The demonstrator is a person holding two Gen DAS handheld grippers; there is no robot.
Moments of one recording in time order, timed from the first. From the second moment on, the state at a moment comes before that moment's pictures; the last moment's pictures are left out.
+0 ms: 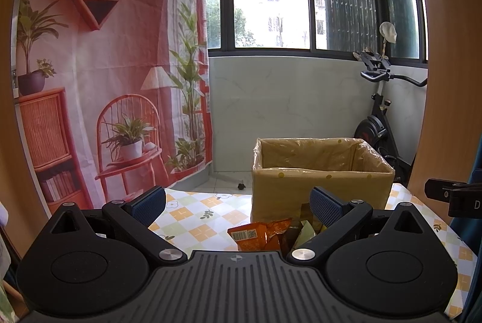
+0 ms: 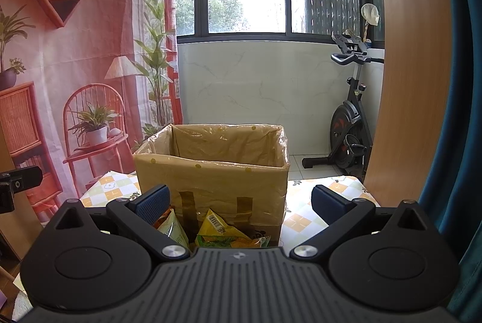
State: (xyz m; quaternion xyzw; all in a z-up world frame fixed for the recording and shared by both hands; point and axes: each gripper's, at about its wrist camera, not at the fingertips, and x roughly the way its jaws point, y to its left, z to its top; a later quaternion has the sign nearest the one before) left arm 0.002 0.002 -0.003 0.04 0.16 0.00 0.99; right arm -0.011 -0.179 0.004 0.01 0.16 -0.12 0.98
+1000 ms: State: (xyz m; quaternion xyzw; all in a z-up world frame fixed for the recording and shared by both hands) left arm 0.092 0.041 -0.059 0.02 0.21 -0.02 0.98; right arm 0.072 -0.200 -0.033 -0.02 0.16 -0.09 0.98
